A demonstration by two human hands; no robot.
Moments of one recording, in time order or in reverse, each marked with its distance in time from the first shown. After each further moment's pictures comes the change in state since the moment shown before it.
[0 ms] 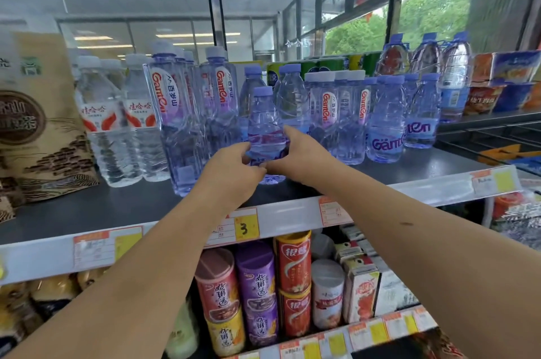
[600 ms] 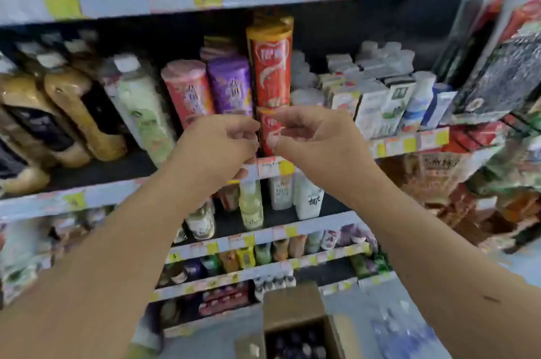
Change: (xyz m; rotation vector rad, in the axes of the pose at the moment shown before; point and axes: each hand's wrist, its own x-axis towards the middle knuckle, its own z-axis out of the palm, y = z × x) left_hand -0.190 -0.092 0.101 -0.272 -0.127 -0.315; right_hand -0.245 0.097 0.084 0.213 0.044 0.063
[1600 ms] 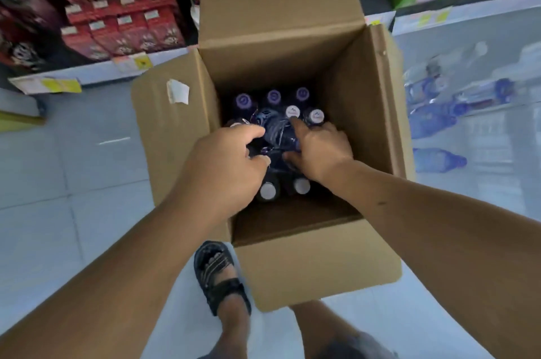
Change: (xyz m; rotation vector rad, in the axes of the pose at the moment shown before) left_hand -0.176 -0.638 0.302 0.453 -0.487 -0.449; right_hand -0.401 0.653 0.302 -0.980 -0.882 0.546
